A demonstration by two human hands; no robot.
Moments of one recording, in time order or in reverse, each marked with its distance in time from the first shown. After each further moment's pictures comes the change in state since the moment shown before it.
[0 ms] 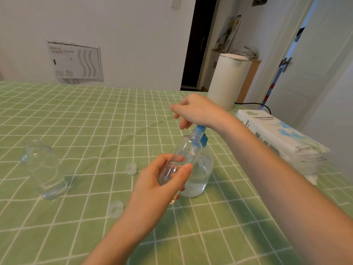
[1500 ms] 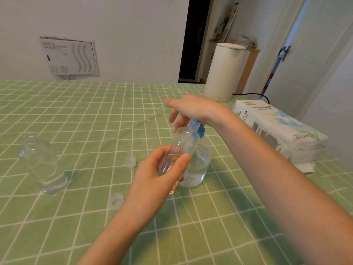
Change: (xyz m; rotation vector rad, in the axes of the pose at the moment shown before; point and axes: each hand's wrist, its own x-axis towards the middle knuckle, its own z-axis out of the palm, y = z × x) left_hand -0.001 0.001 0.001 -0.011 -0.004 -0.015; right_hand -0.004 0.002 0.006 0.010 -0.138 0.116
